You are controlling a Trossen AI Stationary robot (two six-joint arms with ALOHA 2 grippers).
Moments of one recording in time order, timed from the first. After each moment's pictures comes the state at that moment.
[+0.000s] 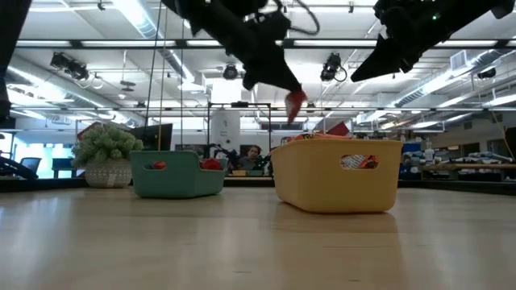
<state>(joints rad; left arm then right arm) 0.18 1.73 1.38 -0.25 0.00 -0.03 0.07 0.94 0.64 -0.24 0.56 0.18</state>
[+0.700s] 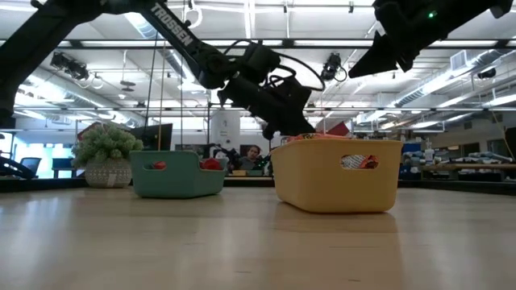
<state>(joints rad) 0.37 2.05 1.38 0.24 0.14 -0.04 0.07 0.95 0.64 -0.20 0.59 0.21</state>
